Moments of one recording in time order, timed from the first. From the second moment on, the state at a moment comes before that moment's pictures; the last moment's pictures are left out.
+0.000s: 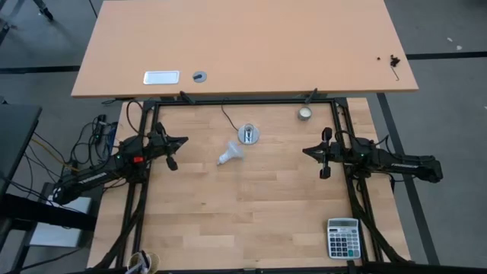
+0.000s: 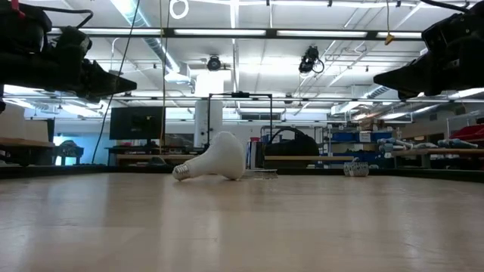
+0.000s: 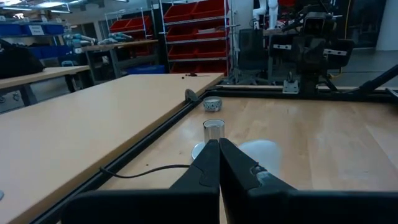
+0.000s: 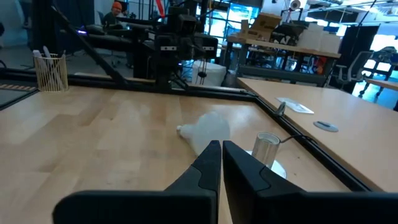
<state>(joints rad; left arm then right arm) 0.39 0.00 0.01 0.01 -0.01 0.07 -0.15 0.04 0.01 0.01 0.00 -0.13</state>
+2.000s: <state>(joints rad) 0.39 0.00 0.01 0.01 -0.01 0.02 -0.15 0.04 0.01 0.01 0.00 -0.13</state>
